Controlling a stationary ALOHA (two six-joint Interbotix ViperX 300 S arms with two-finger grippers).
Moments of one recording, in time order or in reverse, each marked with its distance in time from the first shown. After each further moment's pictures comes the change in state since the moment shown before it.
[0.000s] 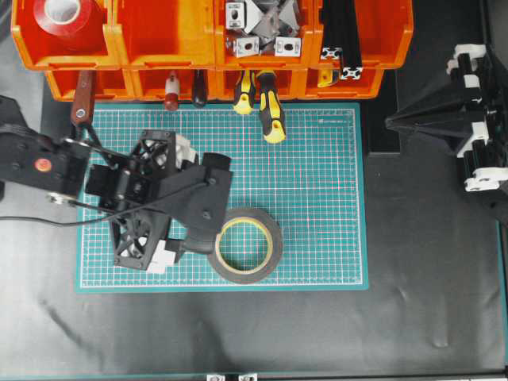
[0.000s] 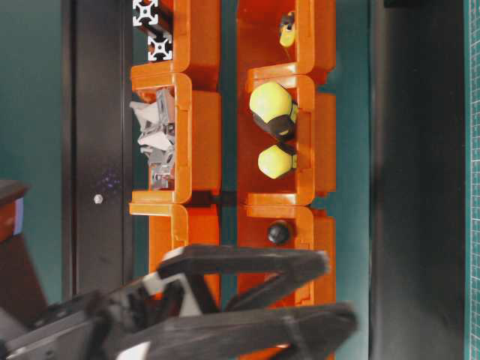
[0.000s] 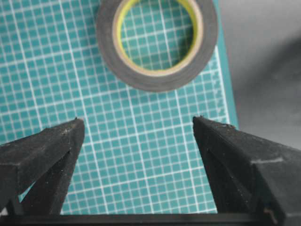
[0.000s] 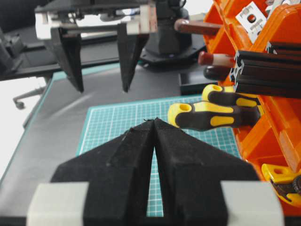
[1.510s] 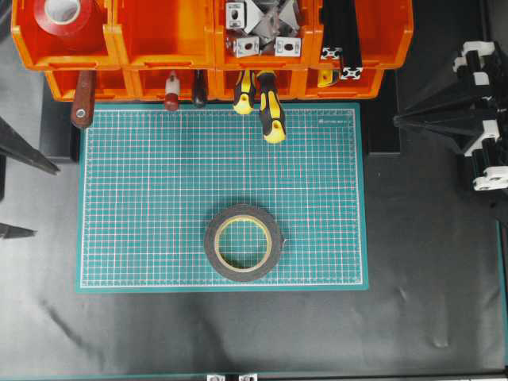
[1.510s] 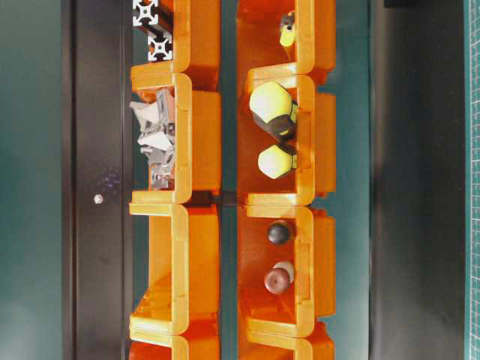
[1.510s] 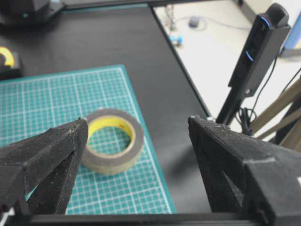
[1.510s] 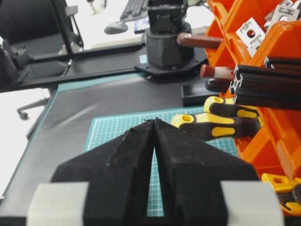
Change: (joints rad) left arm -0.084 -0.853 0.558 0.000 -0.492 -0.067; right arm 0.002 -0.038 -0.002 0.000 -0.002 0.000
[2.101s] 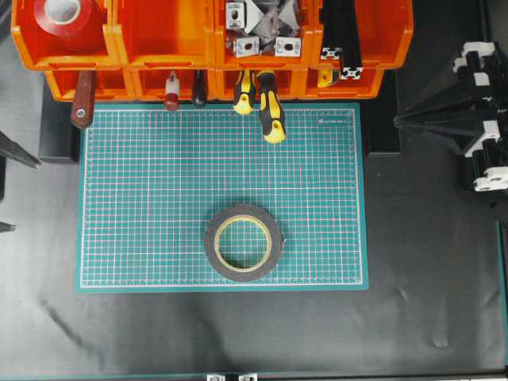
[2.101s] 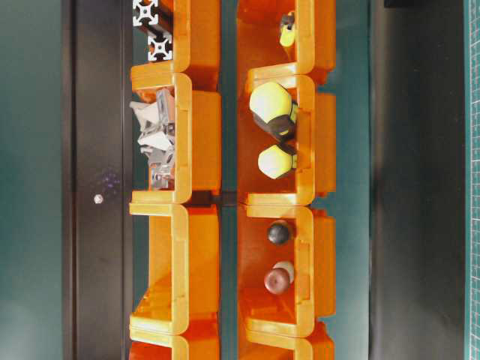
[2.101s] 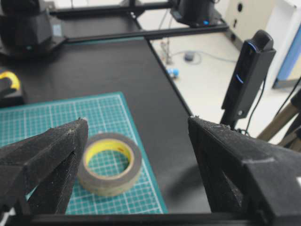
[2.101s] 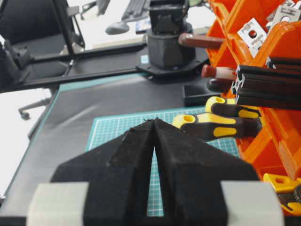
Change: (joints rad) left arm 0.000 -0.080 0.048 0.000 -0.071 0.006; right arm 0.005 0.000 0.002 -0.002 0.002 0.002
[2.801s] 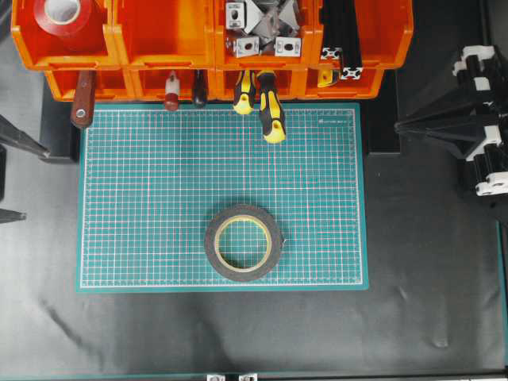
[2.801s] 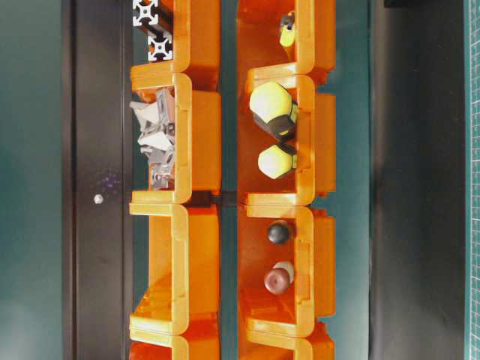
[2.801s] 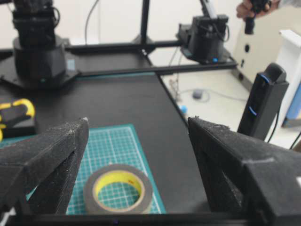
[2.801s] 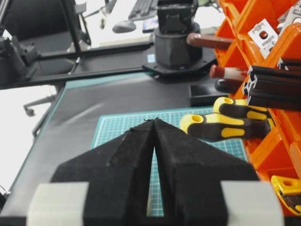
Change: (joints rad) left arm 0.046 0.005 0.074 0.000 -0.199 0.002; right arm 0.023 0.000 -0.002 0.000 0.000 -0.014
